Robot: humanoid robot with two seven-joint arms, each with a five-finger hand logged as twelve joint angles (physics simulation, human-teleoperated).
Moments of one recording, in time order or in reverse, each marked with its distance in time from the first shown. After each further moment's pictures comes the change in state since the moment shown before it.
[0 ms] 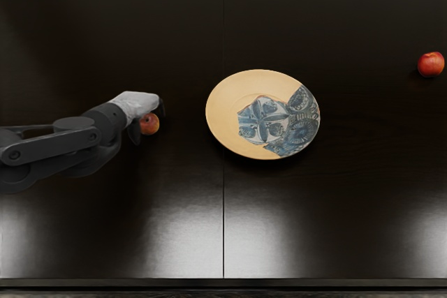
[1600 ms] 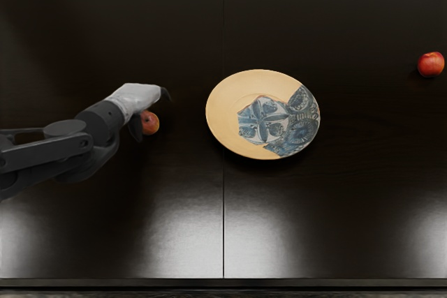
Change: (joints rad) left arm 0.014 0.049 -0.025 -0.093 0.043 0.092 0.000; right arm 0.000 0.000 0.000 0.000 0.000 0.000 0.000
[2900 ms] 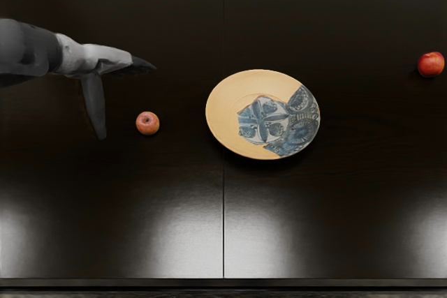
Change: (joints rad) left arm -0.323 0.298 -0.120 -0.105 -0.735 -0.490 -0.004; right arm 0.000 0.000 0.000 0.000 0.000 0.000 0.000
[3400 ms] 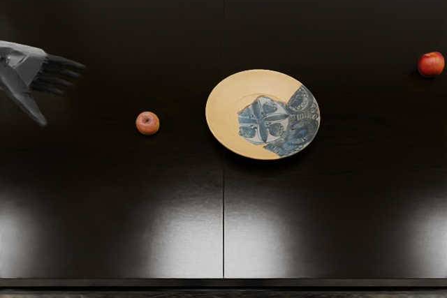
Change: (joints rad) left arm -0.006 0.230 0.158 0.321 -0.571 -0.202 -0.093; right arm -0.001 0.000 0.000 0.000 -0.002 0.000 -0.001
